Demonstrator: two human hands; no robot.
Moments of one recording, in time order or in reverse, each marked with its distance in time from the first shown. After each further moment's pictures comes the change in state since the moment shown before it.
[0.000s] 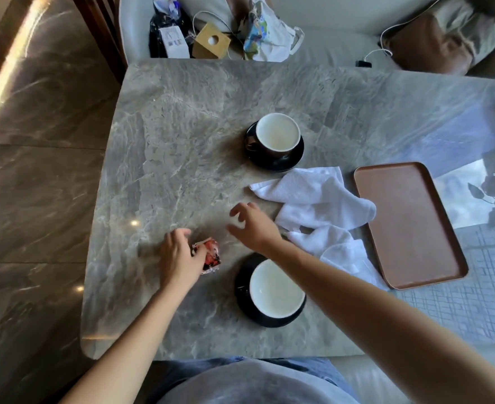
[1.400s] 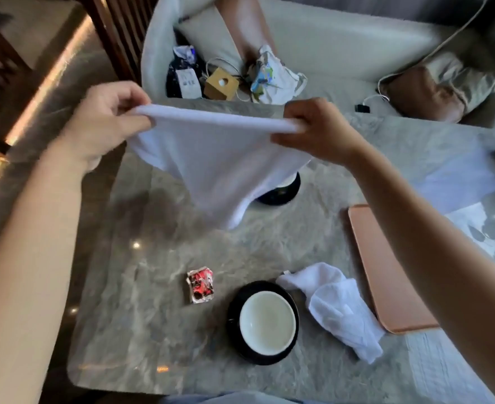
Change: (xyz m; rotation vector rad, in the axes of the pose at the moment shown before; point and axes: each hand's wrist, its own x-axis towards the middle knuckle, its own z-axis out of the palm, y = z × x) left_hand 0.101 0.140 -0.234 -0.464 -0.032 0.522; right_hand 0.022 -0.096 -0.250 -0.094 0.197 -0.518
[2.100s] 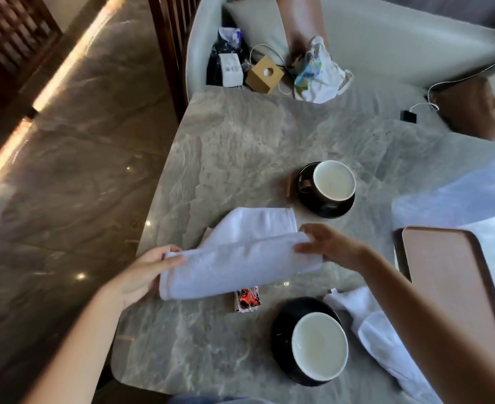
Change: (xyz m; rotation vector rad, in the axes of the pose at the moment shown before) left_hand -0.150 -0.181 0.004 -0.550 -0.265 -0.843; right_hand -0.053 0.064 0.170 0.675 -0.550 0.688
